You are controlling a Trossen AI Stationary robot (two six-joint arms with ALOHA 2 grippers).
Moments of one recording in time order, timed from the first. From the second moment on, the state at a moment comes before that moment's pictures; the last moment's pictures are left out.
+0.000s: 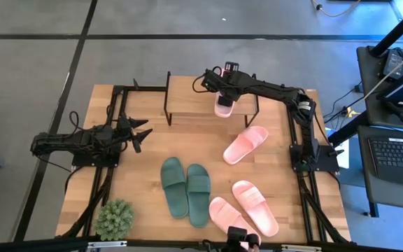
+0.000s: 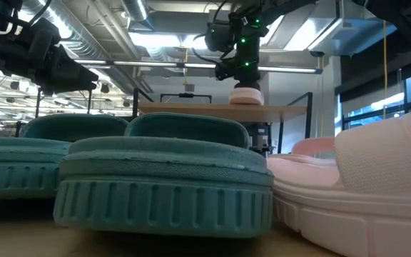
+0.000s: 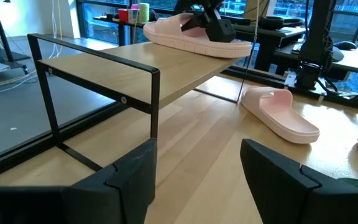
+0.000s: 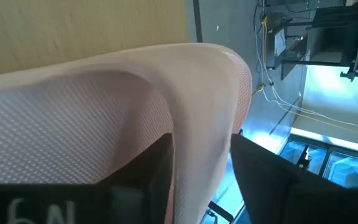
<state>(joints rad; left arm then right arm) 0.02 0.01 0.09 -0.25 -0.51 -0.20 -0.43 2.03 1.86 -1.04 0.80 -0.39</state>
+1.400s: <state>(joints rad) 0.02 0.01 0.09 -0.25 -0.51 -0.21 -0.42 2.03 2.04 -1.31 0.65 -0.32</state>
